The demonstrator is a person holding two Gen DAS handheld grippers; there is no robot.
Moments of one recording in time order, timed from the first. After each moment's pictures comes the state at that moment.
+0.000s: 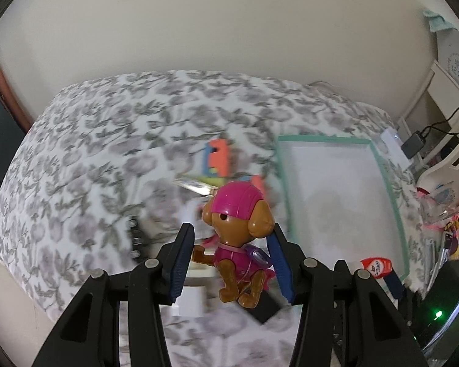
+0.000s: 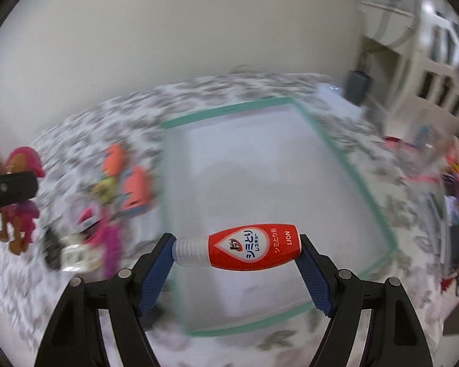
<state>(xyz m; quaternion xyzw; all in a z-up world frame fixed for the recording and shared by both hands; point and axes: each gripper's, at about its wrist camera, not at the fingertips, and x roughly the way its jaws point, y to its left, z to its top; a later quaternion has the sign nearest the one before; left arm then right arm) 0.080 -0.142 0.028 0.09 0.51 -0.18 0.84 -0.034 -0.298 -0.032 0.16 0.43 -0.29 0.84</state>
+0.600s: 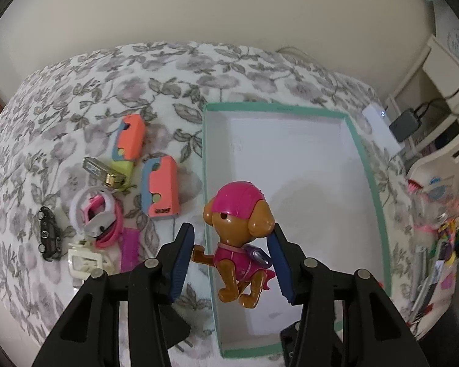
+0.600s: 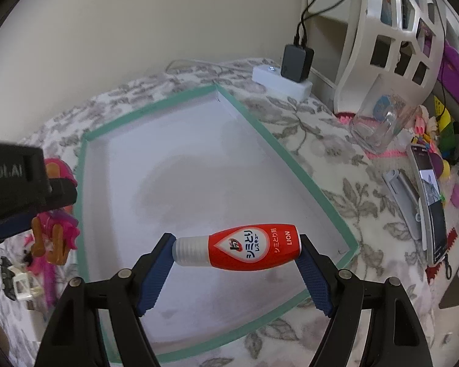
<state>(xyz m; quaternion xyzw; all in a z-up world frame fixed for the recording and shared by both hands) 0.074 -0.237 -0.036 0.09 0.55 -0.20 0.80 -0.044 -0.345 -0.068 0.18 0.45 -0.36 0.80</state>
